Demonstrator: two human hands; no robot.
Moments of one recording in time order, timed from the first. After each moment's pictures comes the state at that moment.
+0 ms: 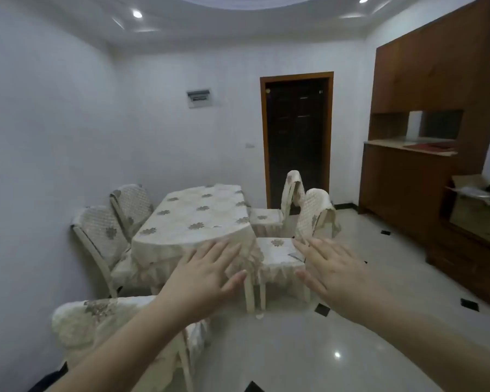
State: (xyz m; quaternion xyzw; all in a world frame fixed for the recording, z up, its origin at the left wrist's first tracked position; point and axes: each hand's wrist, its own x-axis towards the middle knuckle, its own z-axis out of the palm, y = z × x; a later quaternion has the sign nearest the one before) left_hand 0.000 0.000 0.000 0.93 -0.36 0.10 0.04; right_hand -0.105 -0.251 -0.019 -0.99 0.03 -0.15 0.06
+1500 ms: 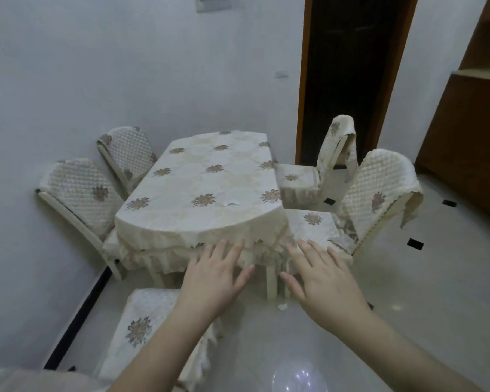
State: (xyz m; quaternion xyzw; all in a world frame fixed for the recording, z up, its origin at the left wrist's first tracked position) left_hand 0.495 -0.120 -0.155 0.96 -0.25 0.10 0.02; right_hand 0.406 -0.319 -0.148 -0.99 0.04 -0.10 0.05
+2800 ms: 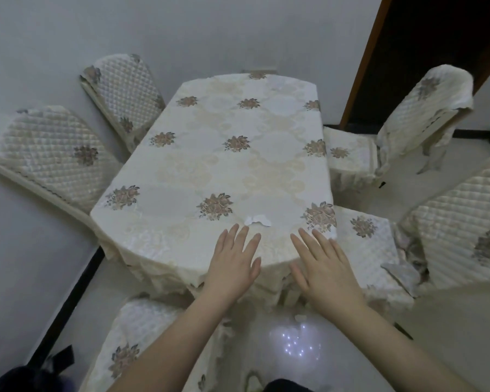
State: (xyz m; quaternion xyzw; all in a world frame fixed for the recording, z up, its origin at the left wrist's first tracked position) left_hand 0.918 -0.186 -0.290 0.95 -0.26 0.13 0.06; right_hand 0.845 -0.379 -0.239 -1.00 -0.02 -0.03 0.09
